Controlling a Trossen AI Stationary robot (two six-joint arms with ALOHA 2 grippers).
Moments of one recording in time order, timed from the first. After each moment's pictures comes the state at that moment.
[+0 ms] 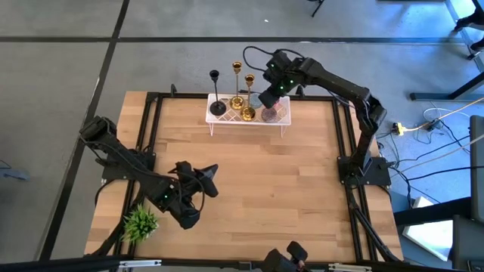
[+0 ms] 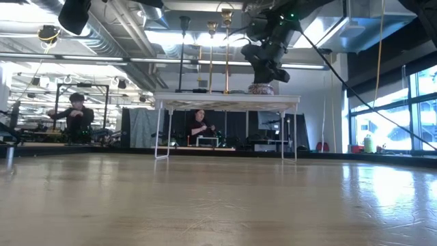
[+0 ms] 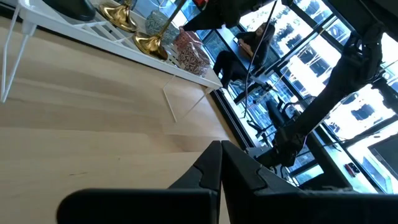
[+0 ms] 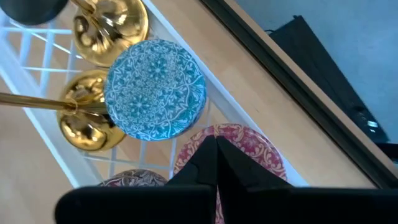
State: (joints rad) left arm -0.65 1.50 1.08 -0.58 -1.35 -1.79; right arm -0.60 1.86 1.78 -1.03 -0.11 0.14
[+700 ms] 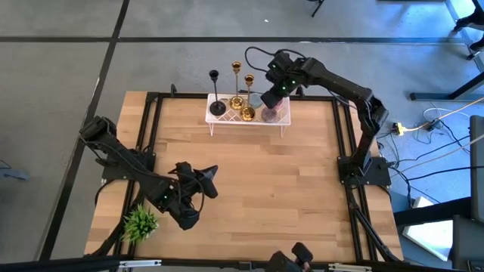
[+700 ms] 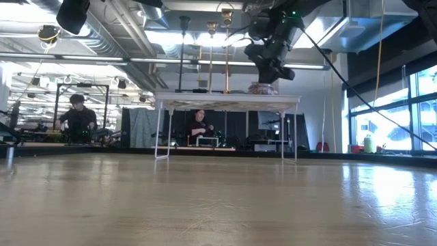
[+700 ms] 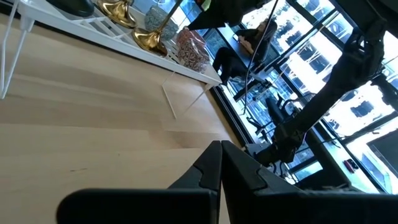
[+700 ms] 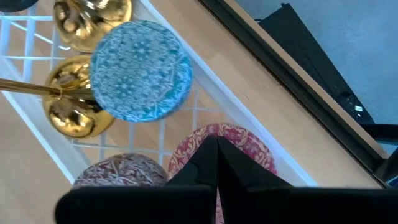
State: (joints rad) left arm -0.66 1.50 1.08 -0.58 -1.34 -1.79; right arm -0.60 1.84 1.78 -1.08 -0.07 0.16
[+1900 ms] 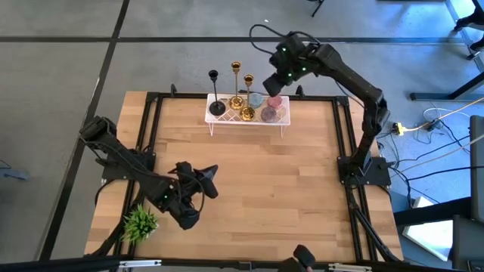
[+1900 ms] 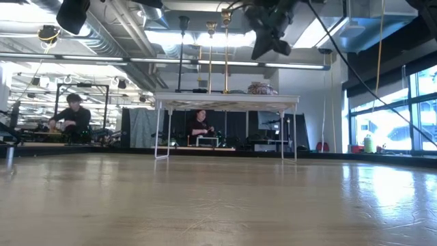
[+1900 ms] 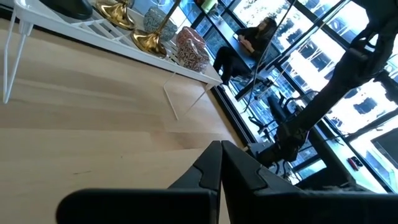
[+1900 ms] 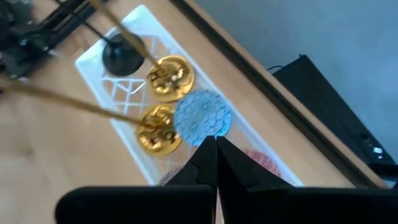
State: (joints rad) left arm -0.66 1.50 1.08 -0.58 -1.34 -1.77; right arm -0.60 1.83 2.05 -1.19 -0.15 0.17
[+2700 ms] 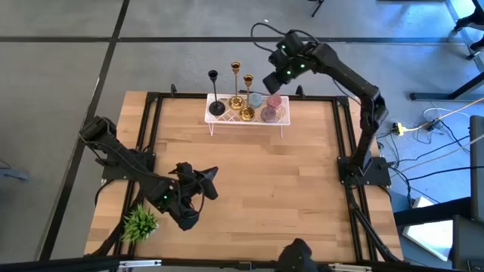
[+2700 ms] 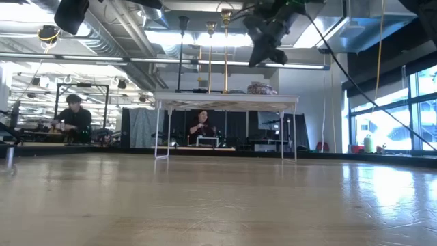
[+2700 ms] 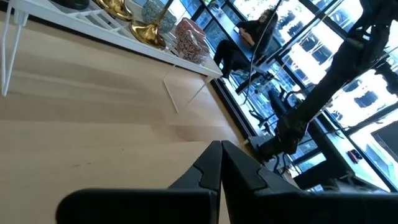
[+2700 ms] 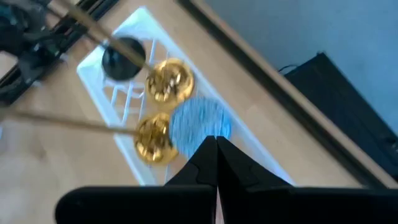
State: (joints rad) left arm -0.66 1.50 1.08 -0.58 -1.31 -1.77; right arm -0.65 1.86 2.02 -1.12 -0.26 0.16
